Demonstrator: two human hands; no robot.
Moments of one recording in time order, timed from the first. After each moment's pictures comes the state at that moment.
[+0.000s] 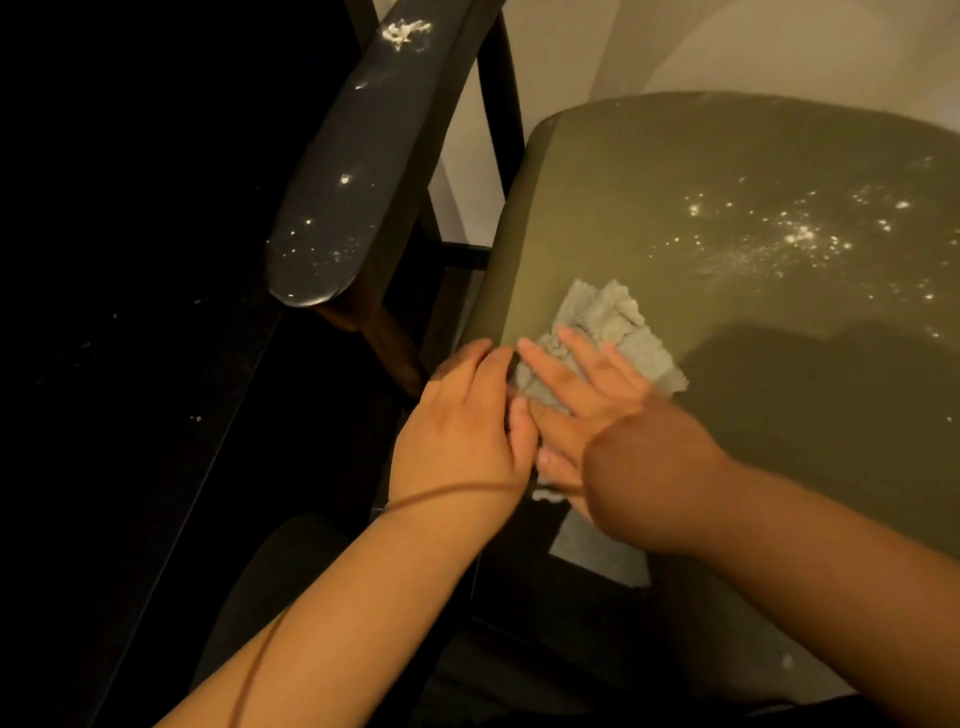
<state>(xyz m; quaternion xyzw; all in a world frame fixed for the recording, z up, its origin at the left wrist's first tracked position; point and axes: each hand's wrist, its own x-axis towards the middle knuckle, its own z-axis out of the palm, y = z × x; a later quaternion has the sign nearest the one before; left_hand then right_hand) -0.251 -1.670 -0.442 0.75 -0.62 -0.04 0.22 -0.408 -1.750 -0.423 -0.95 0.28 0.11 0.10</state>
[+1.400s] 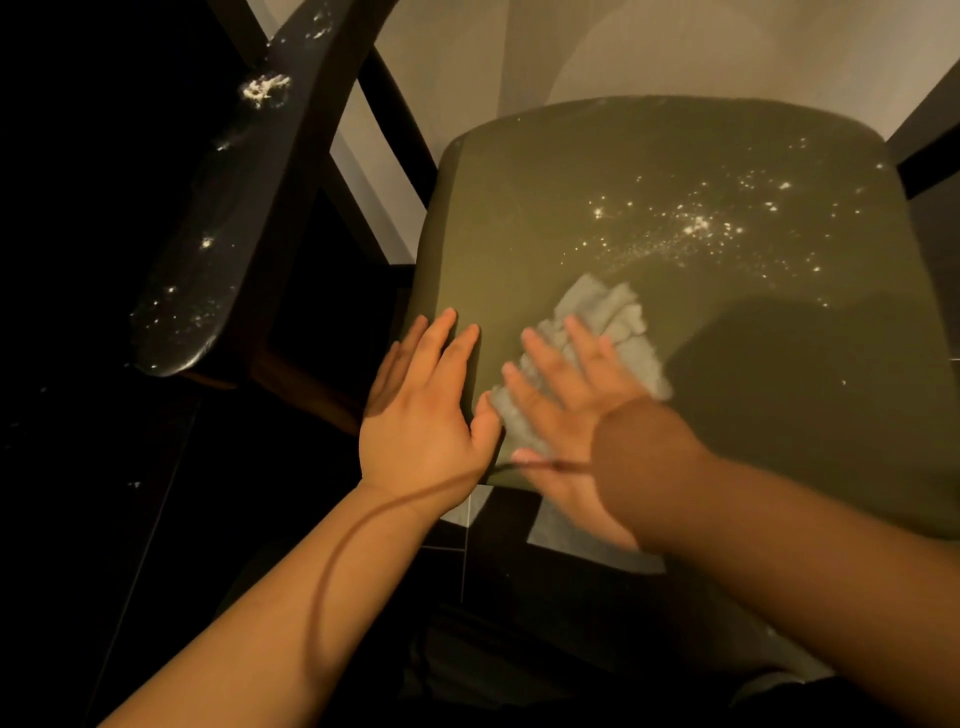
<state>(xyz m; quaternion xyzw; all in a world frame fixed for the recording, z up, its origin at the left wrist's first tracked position) -0.255 -1.714 -0.451 0.73 -0.66 -0.04 0.17 -0.443 -1.756 -0.412 -0.90 0.38 0.16 0.11</state>
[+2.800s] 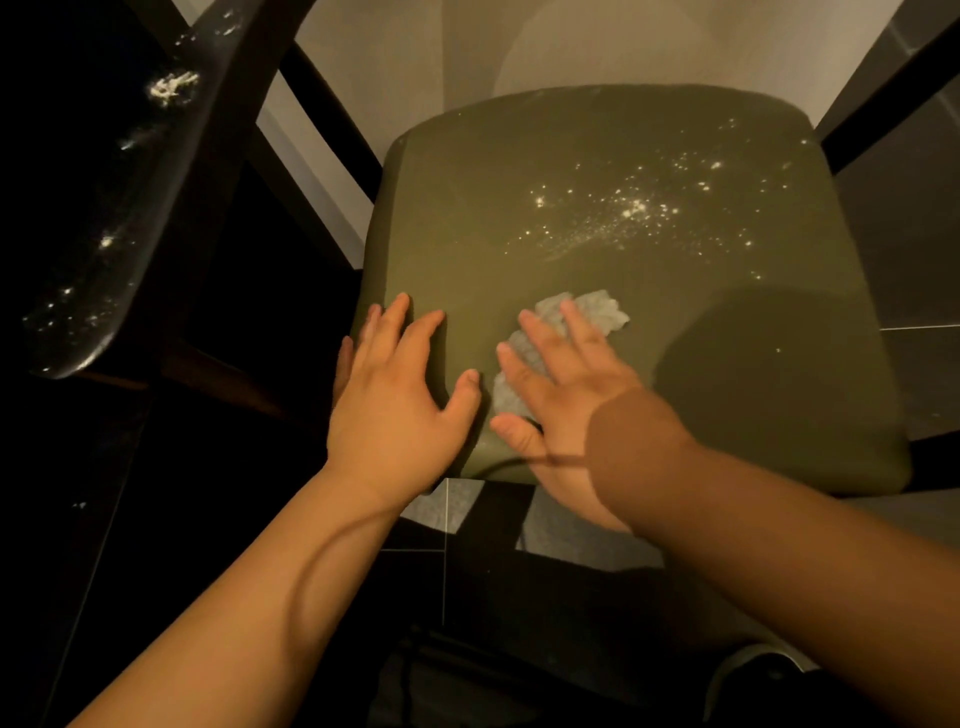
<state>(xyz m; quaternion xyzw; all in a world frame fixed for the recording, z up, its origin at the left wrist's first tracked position) -0.275 -1.728 -0.433 0.75 -0.64 -0.09 0.15 -0.469 -1.757 -0.413 -0.86 0.47 0.06 0.19</state>
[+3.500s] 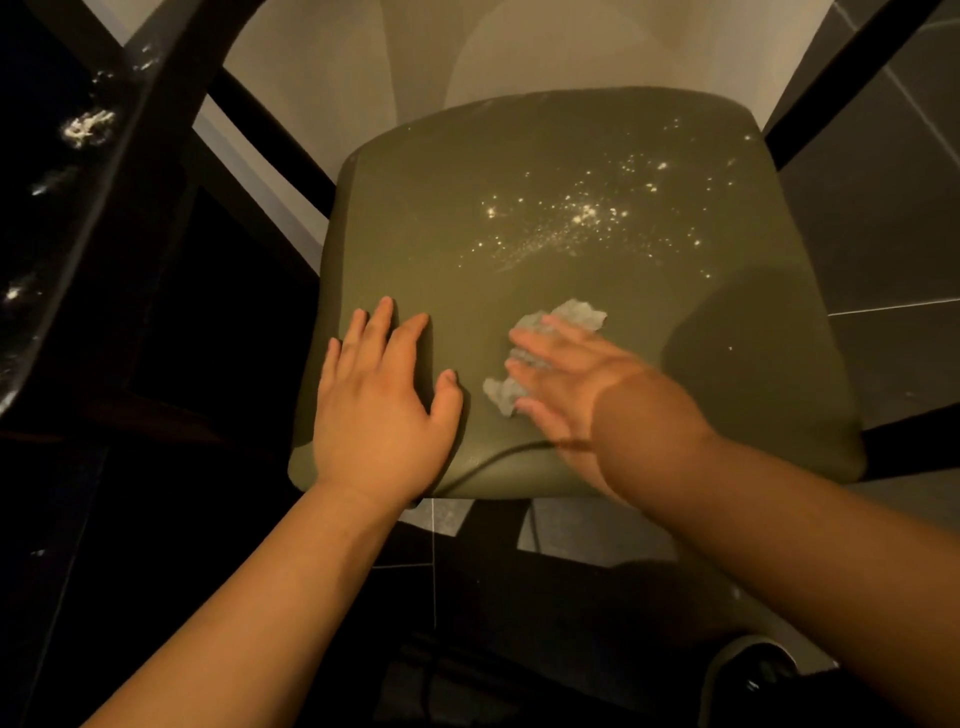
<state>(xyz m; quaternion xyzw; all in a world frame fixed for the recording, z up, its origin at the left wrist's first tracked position) -0.300 -1.743 -0.438 0.74 -0.66 -0.03 0.12 -0.520 -1.768 -0.448 -0.89 0.43 -0.11 0.11</state>
